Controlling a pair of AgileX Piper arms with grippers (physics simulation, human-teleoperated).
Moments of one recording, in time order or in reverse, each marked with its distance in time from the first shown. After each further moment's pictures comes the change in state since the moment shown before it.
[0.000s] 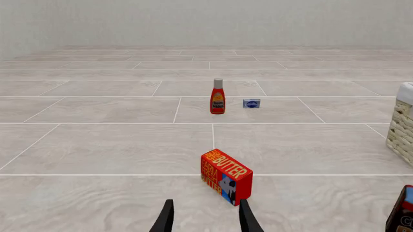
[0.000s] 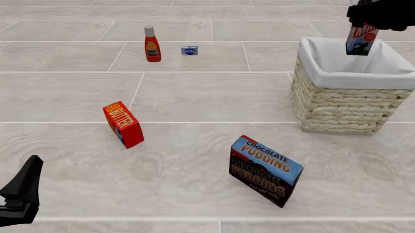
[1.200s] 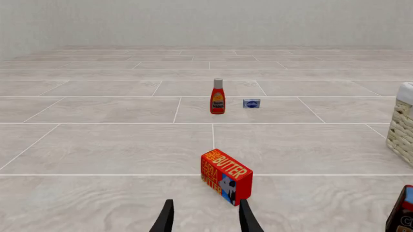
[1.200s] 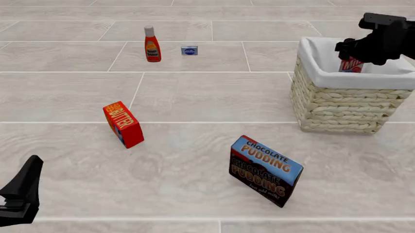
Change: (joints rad) left arm 0.000 0.000 0.000 0.000 0.000; right arm -0.048 0.251 -0.065 0.008 0.024
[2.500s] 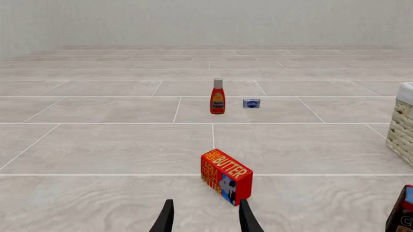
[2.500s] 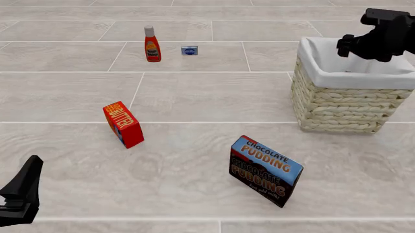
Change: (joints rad) left arm 0.000 0.000 0.000 0.000 0.000; right arm 0.006 -0.033 0.008 0.018 0.005
